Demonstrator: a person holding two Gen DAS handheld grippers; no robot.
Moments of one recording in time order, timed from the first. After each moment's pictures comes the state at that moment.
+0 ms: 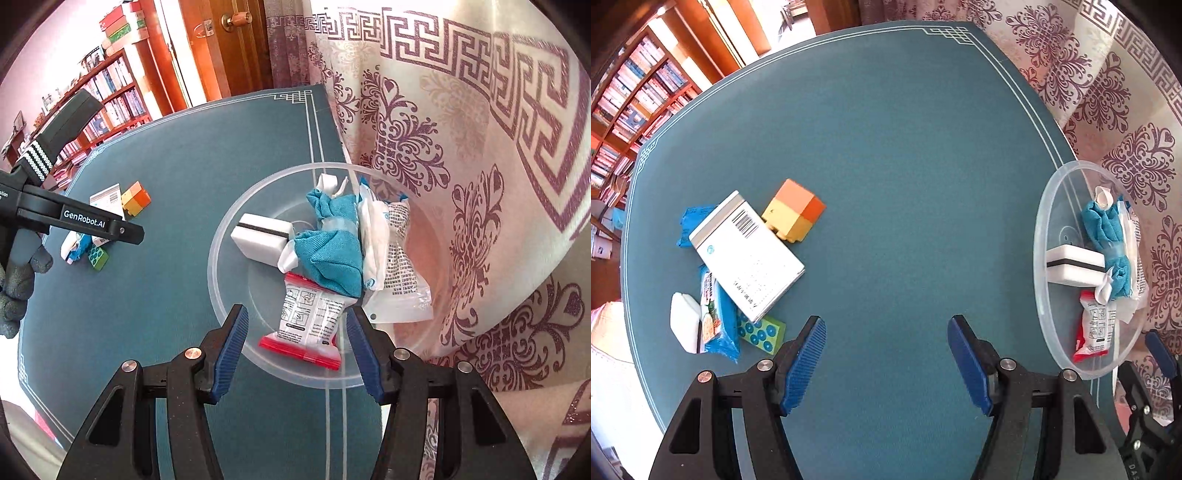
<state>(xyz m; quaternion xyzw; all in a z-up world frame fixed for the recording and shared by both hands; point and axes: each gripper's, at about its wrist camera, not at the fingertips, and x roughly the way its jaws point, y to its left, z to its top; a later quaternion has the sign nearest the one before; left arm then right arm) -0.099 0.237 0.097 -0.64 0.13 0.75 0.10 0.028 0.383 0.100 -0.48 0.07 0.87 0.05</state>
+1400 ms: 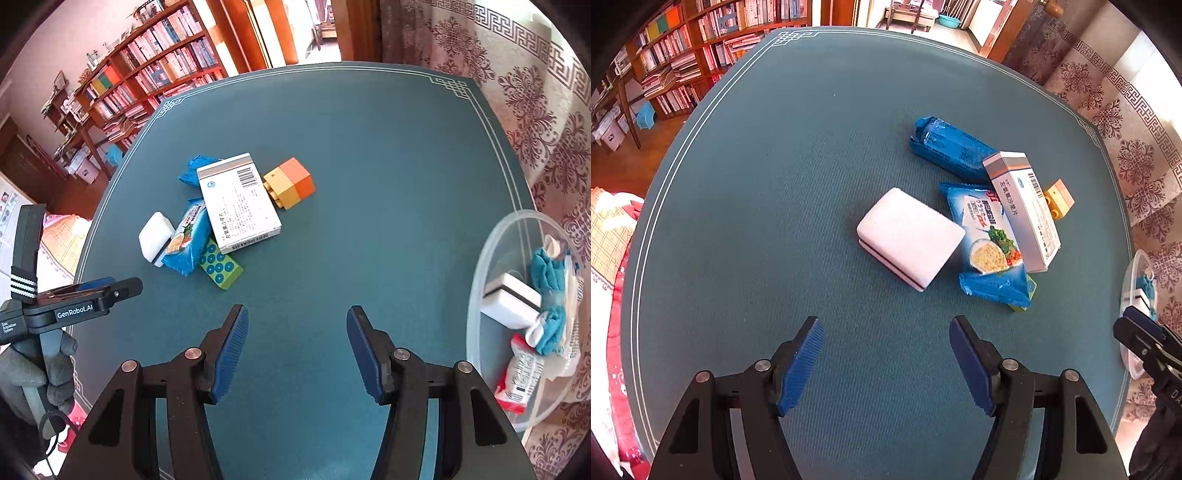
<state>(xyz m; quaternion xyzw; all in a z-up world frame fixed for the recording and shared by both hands) -0.127 -0.001 0.061 -0.61 -0.06 0.79 0.04 -0.085 0.200 0.095 -0.55 0.07 0.83 -0.08</state>
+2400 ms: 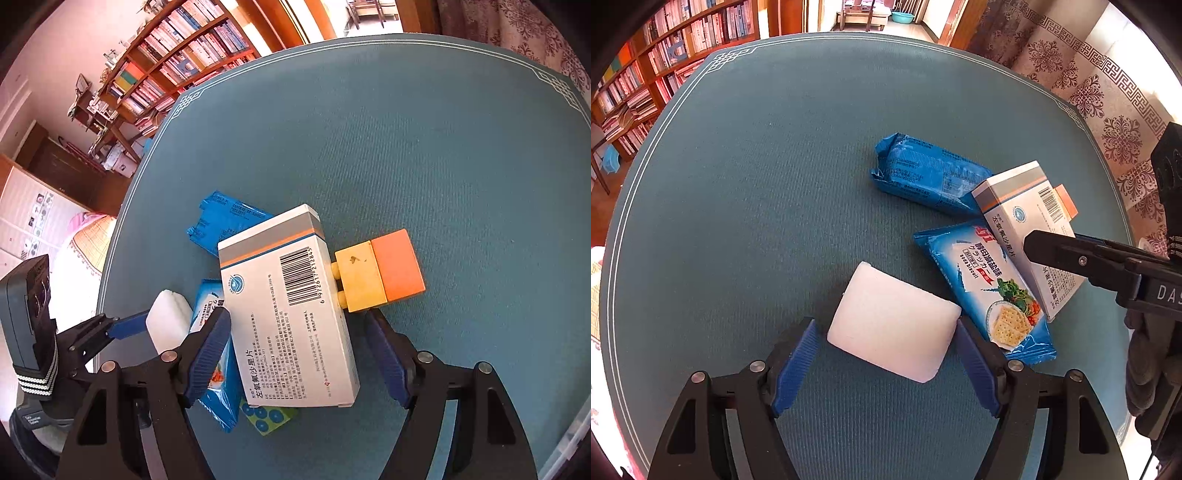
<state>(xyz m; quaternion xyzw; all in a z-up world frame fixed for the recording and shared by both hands) -0.169 0.007 0.038 -0.60 -0.02 0.79 0.11 -0.211 0.147 0.036 -0.57 0.13 0.79 -0.17</state>
